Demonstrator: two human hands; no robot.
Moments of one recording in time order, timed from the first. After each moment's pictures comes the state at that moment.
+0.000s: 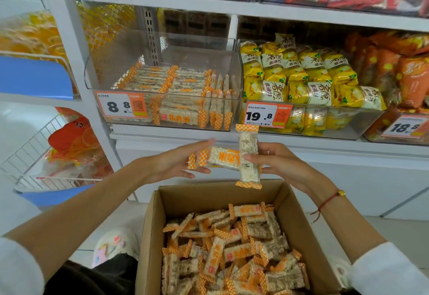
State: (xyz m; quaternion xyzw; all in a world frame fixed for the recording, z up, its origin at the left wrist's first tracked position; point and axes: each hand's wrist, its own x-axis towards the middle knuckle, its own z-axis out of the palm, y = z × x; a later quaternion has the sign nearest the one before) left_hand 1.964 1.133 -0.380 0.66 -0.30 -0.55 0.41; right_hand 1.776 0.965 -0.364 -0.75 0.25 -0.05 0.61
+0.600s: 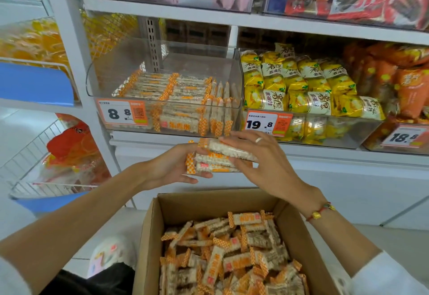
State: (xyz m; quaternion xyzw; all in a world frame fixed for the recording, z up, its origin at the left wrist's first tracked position) left_hand 1.961 1.137 -0.365 0.61 -0.26 -0.55 0.51; right_hand 1.794 0.986 -0.357 -0.95 0.07 -0.25 0.16
